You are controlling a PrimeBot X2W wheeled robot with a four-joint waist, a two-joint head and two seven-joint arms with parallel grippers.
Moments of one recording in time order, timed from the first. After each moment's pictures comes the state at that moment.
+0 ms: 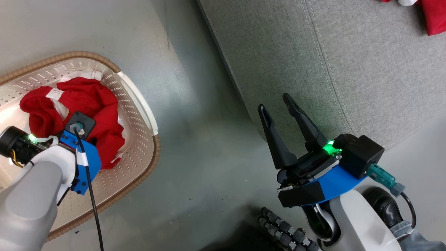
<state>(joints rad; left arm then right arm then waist) -0.75 0.53 -0.80 0.82 -0.35 -0.13 0.21 -0.36 -0.05 0.36 0.12 0.38 0.13 -0.26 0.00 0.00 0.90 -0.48</state>
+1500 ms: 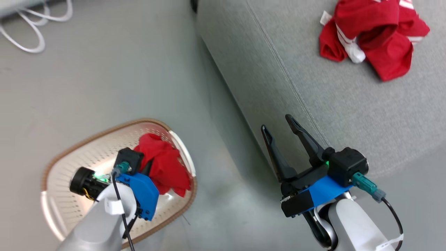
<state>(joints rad) -0.61 0.27 -0.78 0.94 -0.52 -0.07 -0.15 -0.34 -0.05 0.33 0.25 0.23 0.13 -0.26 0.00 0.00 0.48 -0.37</state>
